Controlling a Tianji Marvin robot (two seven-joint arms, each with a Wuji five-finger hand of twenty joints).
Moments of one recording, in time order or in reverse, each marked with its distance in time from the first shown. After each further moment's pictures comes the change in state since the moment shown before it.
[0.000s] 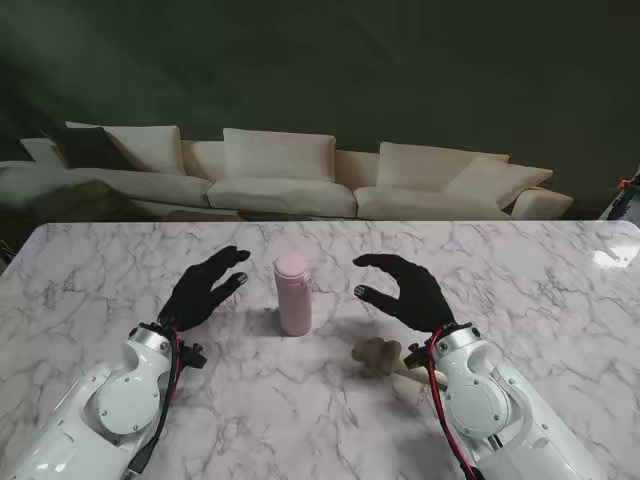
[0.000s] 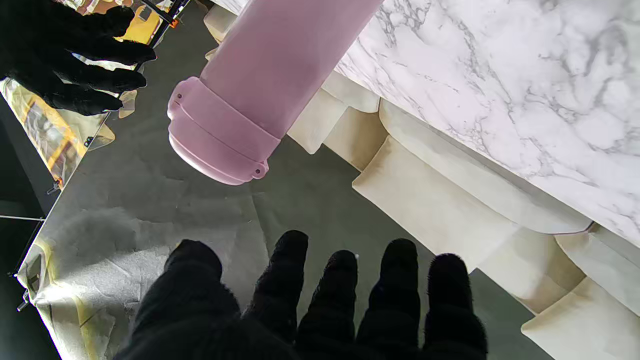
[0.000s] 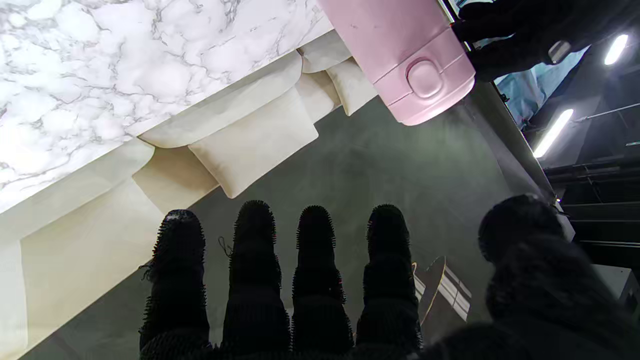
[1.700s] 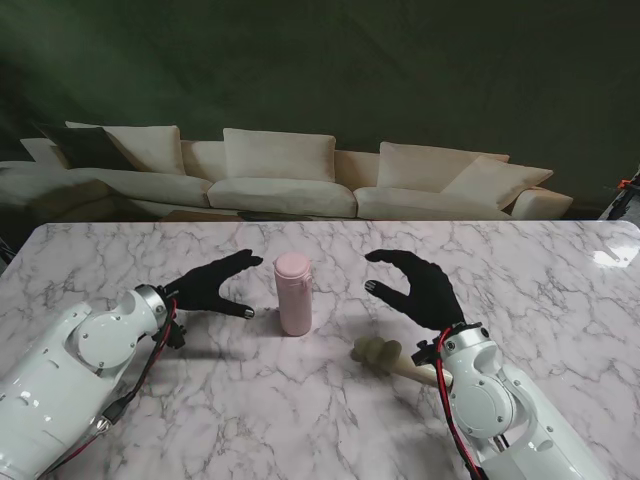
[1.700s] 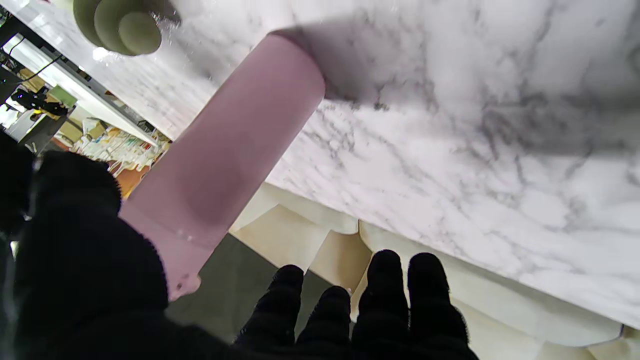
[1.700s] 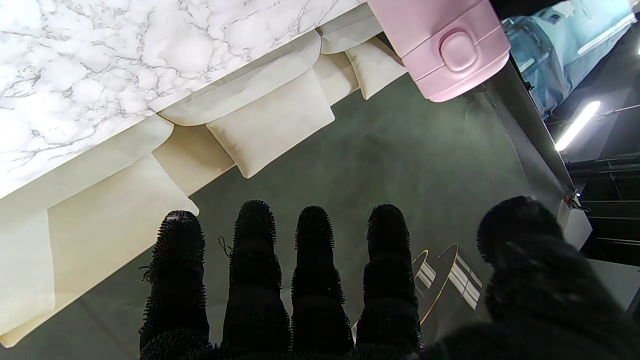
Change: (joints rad) left arm -0.291 0.103 0.095 0.223 -0.066 -0.069 -0.489; right arm -0.017 -0.002 0.031 -0.009 -0.029 0.025 -0.036; left_hand -0.258 -0.564 0.015 0.003 -0.216 0.006 -0.063 -0.038 -0.221 -0.052 -0.053 -0.139 -0.051 -0.115 -0.023 -0.130 0.058 -0.165 -0.057 -0.169; right_hand 0.000 0.010 0.000 0.000 0.000 0.001 0.000 0.000 -0.012 0.011 0.000 0.000 0.000 0.000 0.000 0.000 -0.005 0.001 -0.016 0.000
